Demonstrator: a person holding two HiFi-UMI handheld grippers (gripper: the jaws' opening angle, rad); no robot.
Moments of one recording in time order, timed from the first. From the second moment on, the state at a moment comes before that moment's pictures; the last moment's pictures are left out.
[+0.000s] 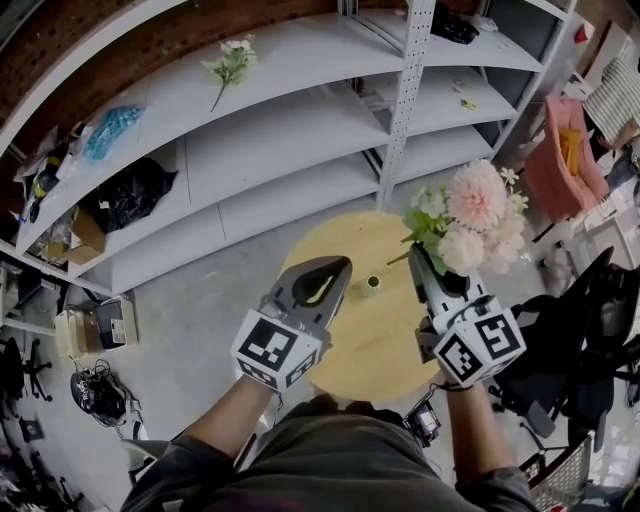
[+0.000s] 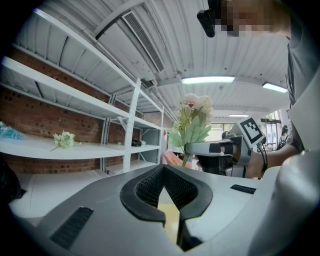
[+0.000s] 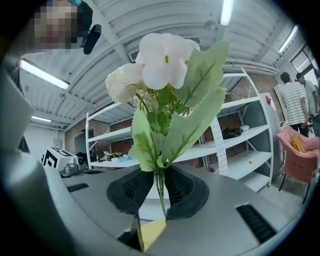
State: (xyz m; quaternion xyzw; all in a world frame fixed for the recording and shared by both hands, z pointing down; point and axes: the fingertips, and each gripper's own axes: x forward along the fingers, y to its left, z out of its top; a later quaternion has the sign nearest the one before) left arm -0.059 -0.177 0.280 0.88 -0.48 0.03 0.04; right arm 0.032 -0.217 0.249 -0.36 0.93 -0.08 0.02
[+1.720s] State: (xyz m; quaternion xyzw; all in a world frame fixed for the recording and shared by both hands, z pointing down) left arm -0.052 -0.182 0.291 0.86 -0.51 0.03 0.05; right arm 0.039 -0.229 0.277 -0.34 0.93 -0.11 0.01
